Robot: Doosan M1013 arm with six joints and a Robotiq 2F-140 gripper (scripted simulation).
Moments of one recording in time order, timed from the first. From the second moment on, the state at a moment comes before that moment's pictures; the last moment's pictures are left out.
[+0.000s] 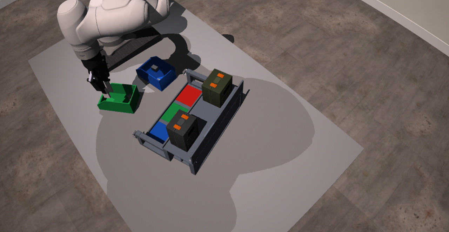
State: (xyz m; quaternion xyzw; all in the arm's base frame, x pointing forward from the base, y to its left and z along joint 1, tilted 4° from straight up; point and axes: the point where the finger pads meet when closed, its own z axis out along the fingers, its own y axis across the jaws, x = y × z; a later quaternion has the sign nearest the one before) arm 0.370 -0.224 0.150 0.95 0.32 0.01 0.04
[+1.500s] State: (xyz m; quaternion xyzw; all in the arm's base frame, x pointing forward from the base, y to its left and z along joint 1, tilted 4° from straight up) arm 0.372 -0.227 0.110 0.95 0.32 0.01 0.04
